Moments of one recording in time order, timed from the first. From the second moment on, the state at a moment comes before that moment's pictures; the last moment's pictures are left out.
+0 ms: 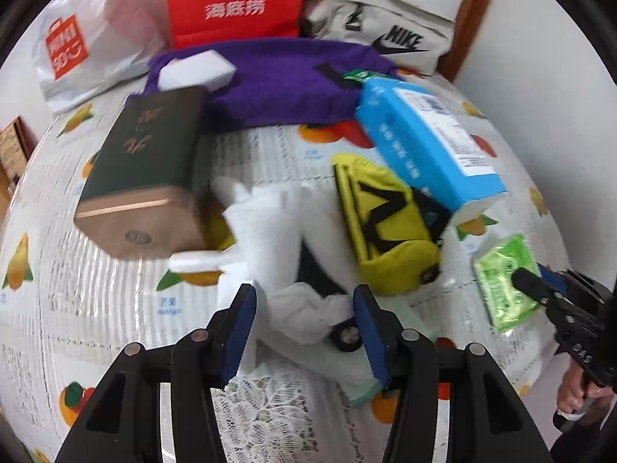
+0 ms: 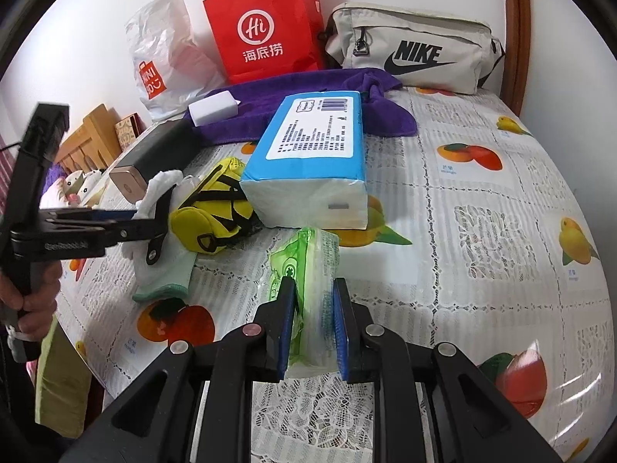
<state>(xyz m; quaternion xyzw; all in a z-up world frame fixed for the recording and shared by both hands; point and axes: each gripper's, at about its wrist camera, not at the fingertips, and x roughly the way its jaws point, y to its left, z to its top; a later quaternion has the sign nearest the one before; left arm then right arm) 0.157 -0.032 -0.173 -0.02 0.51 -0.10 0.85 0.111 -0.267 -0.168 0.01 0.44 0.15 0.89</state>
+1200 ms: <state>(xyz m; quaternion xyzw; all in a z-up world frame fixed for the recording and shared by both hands) 0.157 0.061 -0.104 -0.08 0.44 -0.04 0.89 0.151 -0.245 -0.070 -0.03 0.35 0.16 0.92</state>
